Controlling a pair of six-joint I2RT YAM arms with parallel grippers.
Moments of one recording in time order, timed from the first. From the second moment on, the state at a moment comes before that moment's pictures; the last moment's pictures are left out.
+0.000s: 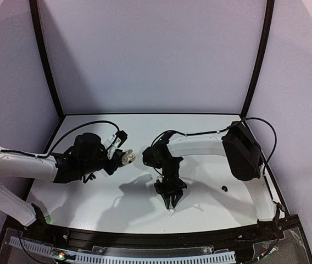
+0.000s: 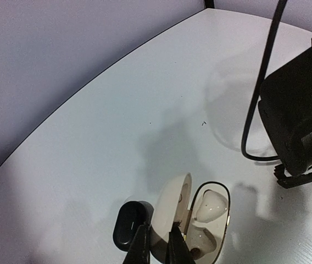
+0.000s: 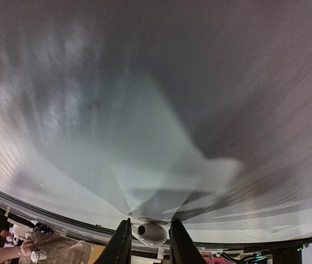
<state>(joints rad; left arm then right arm) -0.83 1.37 0.67 0.26 -0.21 0.21 0.99 2.27 1.74 -1.34 -0.36 0.56</state>
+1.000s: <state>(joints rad) -0.83 1.37 0.67 0.26 -0.20 0.21 1.09 1.72 0.99 -0.63 -0.18 0.99</state>
